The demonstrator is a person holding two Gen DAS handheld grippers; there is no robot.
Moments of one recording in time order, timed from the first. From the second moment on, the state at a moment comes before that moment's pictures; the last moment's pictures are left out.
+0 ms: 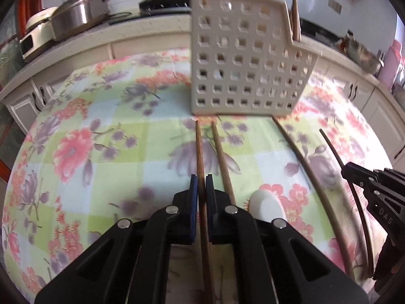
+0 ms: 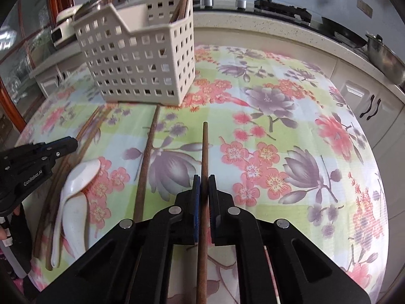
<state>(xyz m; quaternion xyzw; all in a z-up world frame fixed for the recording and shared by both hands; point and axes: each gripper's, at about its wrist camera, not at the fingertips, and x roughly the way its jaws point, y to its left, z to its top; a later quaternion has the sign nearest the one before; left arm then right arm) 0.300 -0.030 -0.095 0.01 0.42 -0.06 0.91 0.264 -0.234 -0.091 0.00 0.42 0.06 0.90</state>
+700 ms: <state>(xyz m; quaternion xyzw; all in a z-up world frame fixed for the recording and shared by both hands) 0.202 -0.014 0.006 0.00 0.27 -0.07 0.96 0.188 -0.230 0.010 0.02 0.28 0.09 0.96</state>
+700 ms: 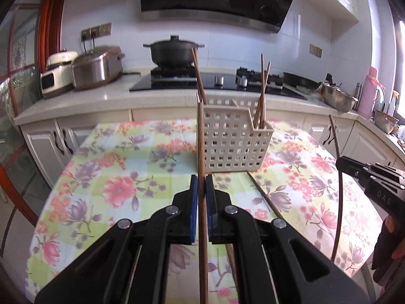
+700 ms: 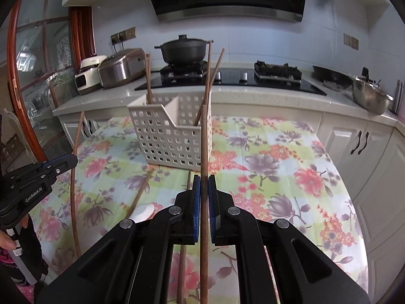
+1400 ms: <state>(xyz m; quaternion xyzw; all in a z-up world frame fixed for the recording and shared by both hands) 0.156 -0.012 0.022 0.02 0.22 -0.06 0.97 0.147 -0.236 0.028 0.02 0.23 0.07 0.97</state>
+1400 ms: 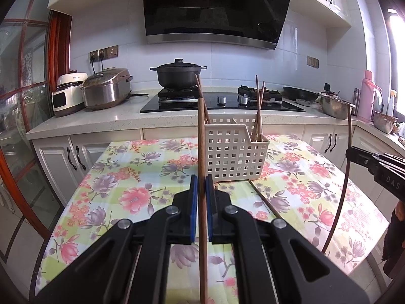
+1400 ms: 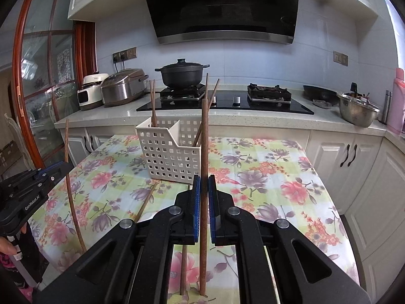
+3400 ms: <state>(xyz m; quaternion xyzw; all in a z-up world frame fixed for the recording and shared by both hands) 0.248 -0.024 0.150 0.00 0.19 -0.10 0.98 0.248 -0.228 0.108 0.04 0.20 0.10 0.97</state>
